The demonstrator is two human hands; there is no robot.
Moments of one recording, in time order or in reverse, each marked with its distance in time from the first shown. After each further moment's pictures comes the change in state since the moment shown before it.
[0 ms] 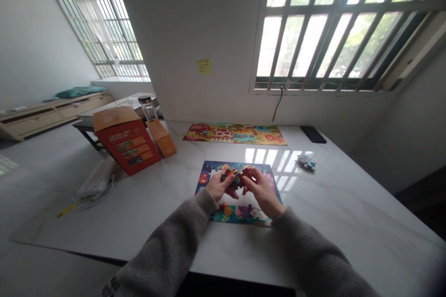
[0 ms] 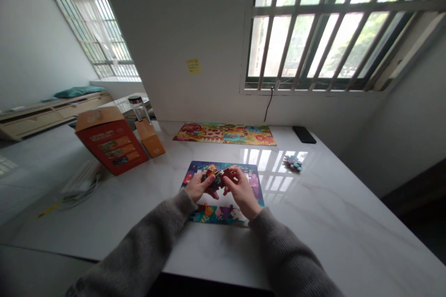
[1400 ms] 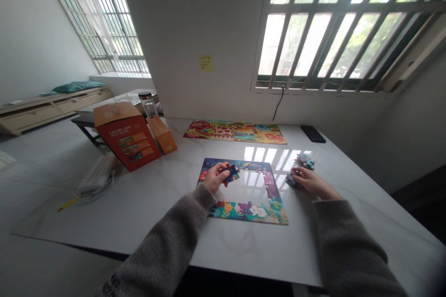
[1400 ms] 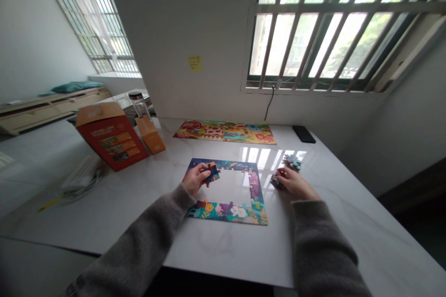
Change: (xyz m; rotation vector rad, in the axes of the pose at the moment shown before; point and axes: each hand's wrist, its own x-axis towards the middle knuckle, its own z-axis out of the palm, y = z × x) left_hand 0.004 0.002 -0.007 -0.080 0.221 0.094; right_hand 0.022 -0.025 -0.196 -0.772 0.202 0.099
